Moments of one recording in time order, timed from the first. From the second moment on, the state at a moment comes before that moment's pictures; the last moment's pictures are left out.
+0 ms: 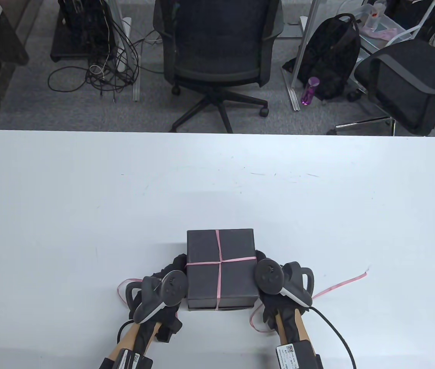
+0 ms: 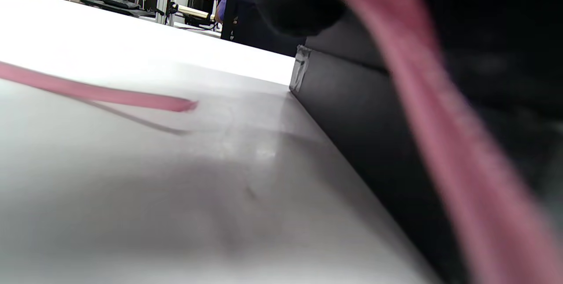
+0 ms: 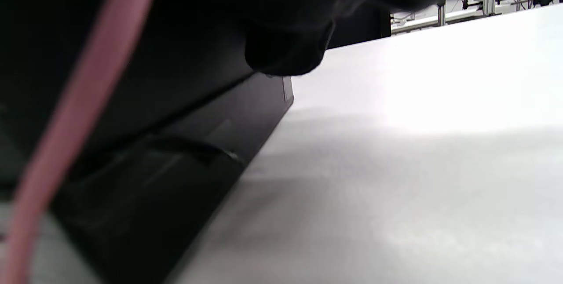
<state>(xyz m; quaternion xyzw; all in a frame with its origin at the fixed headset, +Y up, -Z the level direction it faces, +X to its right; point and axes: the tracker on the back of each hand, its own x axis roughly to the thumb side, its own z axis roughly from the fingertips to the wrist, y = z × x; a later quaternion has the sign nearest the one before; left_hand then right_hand) -0.126 -0.774 -0.159 -0.03 -0.04 0.13 0.99 0.130 -0.758 -0.195 0.14 0.08 0.98 0.12</state>
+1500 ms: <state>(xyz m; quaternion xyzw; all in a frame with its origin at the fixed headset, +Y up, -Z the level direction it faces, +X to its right) -0.128 -0.804 -0.159 -0.14 0.04 0.24 0.96 0.136 -0.788 -0.199 0.11 0.19 0.95 0.20</state>
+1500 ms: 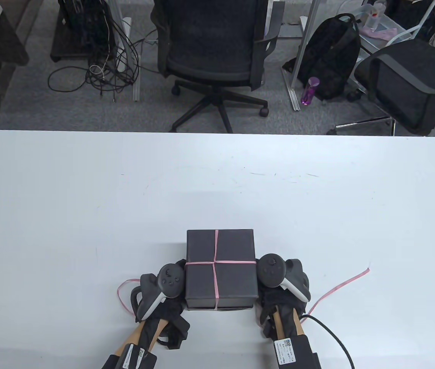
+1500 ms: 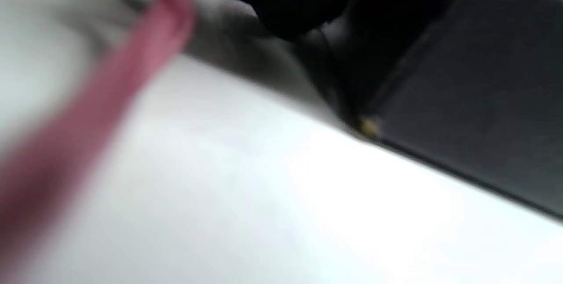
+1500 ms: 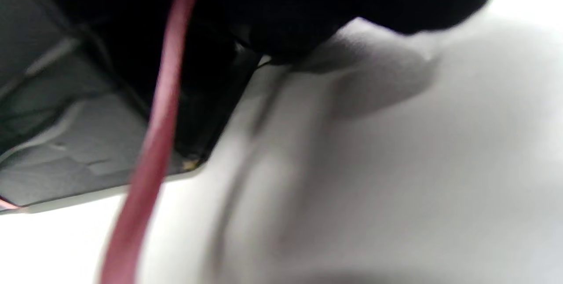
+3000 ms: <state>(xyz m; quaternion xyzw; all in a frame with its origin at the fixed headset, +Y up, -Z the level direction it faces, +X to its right) -0.171 -0.781 -0.167 -0.11 -0.11 0.68 0.71 0.146 -0.755 -0.189 0.16 0.16 0.66 0.72</state>
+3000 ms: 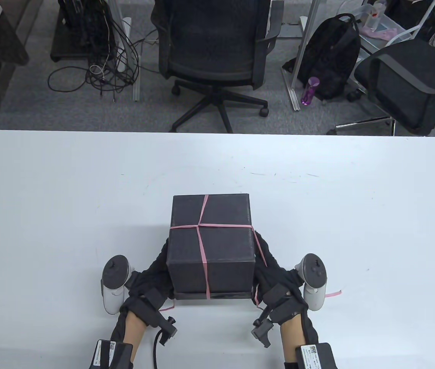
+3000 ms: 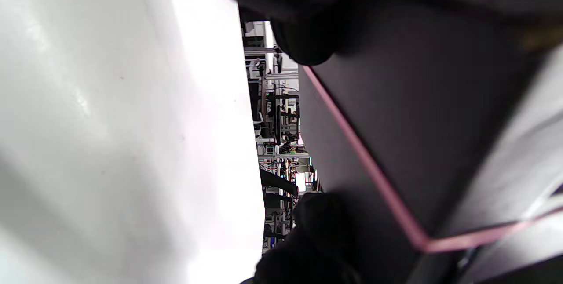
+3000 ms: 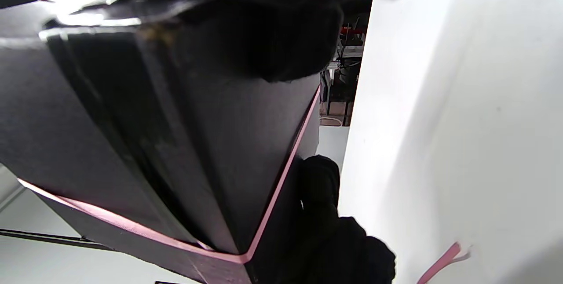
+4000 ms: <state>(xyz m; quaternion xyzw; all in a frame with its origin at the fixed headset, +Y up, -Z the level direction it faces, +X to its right) -0.154 -0.763 -0.159 -0.02 -0.13 0.57 0.81 0.117 -0.719 -0.166 0.24 -0.12 0.94 0.19</state>
